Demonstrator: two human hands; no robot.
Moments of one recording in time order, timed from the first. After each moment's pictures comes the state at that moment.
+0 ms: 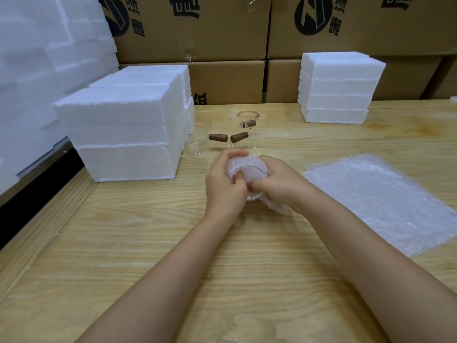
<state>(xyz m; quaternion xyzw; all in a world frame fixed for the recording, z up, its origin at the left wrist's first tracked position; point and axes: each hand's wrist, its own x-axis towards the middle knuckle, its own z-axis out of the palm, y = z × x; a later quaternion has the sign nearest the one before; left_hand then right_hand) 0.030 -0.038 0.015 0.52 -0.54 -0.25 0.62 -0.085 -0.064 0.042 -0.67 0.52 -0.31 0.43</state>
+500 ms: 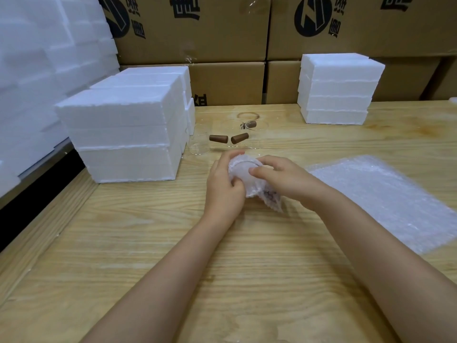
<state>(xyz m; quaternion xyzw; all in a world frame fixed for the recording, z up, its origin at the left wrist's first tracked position) 0.038 -0.047 0.007 0.54 -0.57 -0.26 0.56 -0.098 -0.070 0.046 -0.69 0.52 -0.26 0.43</state>
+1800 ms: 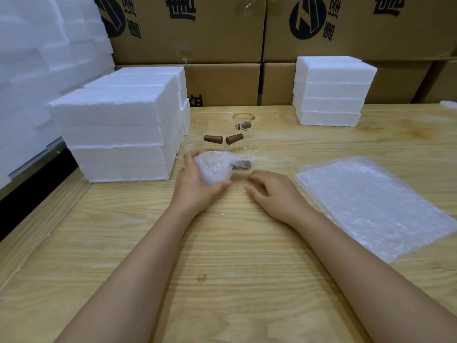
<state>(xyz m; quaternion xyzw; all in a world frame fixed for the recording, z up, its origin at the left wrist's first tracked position) 0.091 -0.072 -0.008 0.64 -0.59 -0.21 0.44 -0.104 -0.076 -0.003 -0.81 0.53 -0.22 0.12</state>
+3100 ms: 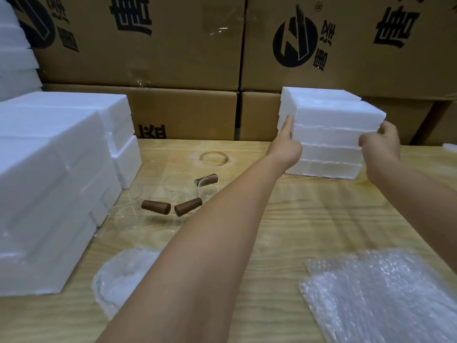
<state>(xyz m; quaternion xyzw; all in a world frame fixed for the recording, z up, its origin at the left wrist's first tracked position) -0.120 -0.329 0.078 0.46 -0.62 -0.49 0.40 -0.300 -0.332 0.085 -0.36 0.67 -0.61 0.24</state>
